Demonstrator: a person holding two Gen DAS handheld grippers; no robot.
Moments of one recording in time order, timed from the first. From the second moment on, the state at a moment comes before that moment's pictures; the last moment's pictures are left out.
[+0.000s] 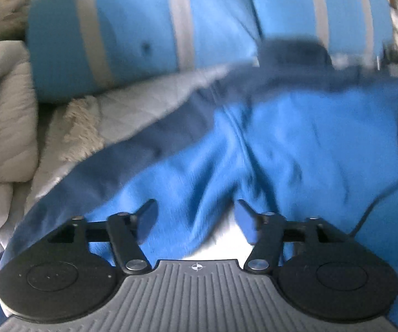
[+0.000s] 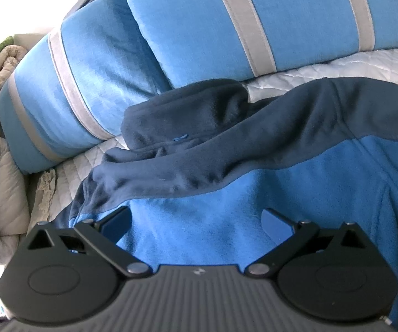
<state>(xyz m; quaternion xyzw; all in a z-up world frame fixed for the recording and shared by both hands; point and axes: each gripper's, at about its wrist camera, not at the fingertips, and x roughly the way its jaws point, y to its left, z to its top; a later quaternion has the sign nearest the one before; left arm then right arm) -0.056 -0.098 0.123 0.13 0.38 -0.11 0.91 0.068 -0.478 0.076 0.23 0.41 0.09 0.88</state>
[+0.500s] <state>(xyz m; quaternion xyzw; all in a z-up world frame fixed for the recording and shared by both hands) -0.051 -0.095 0.211 -0.01 0.28 -0.12 0.95 0.054 -0.461 0.113 0.12 0.30 0.09 0.94</state>
